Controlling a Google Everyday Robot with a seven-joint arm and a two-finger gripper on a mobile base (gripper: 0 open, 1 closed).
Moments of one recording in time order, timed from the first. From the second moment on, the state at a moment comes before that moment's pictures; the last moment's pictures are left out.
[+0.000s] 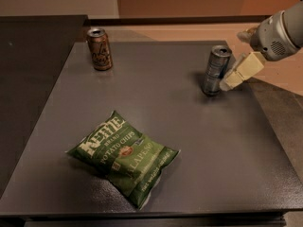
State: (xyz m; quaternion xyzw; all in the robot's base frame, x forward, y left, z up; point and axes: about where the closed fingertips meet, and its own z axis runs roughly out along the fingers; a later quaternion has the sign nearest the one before) arm 0.579 -0.212 0.926 -0.51 0.78 0.11 0.34
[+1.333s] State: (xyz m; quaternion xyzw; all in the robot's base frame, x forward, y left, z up) arm 0.589 -0.188 0.912 -0.50 0.77 0.18 0.34
